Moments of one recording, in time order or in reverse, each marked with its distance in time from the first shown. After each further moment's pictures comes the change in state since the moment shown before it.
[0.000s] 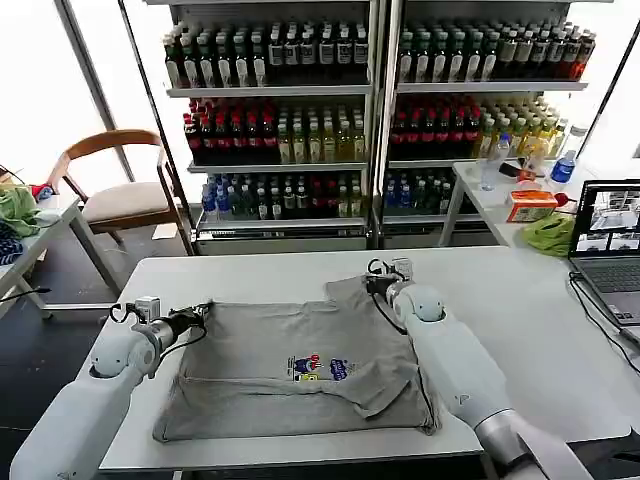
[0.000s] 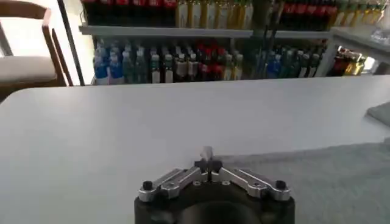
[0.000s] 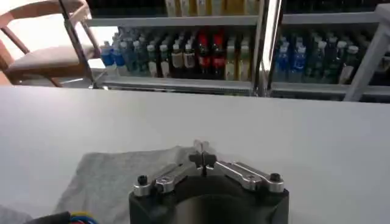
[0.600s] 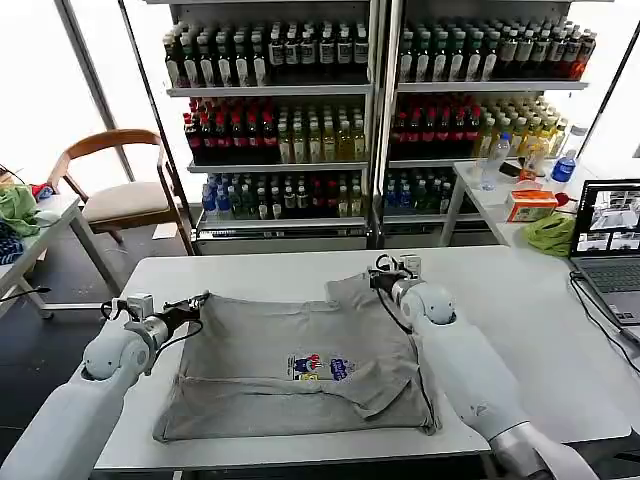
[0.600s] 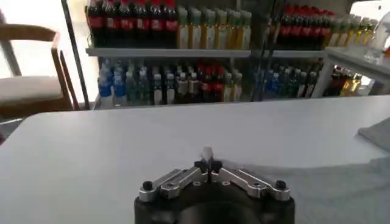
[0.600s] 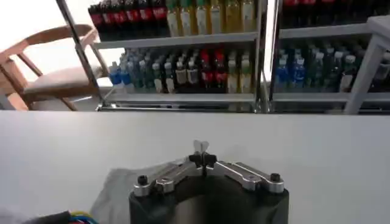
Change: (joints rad) left arm 0.050 0.023 -0.045 -0.102 -0.025 -0.026 -0.035; right arm -0.067 -0.068 0.039 0.204 0.096 -0.002 0.051
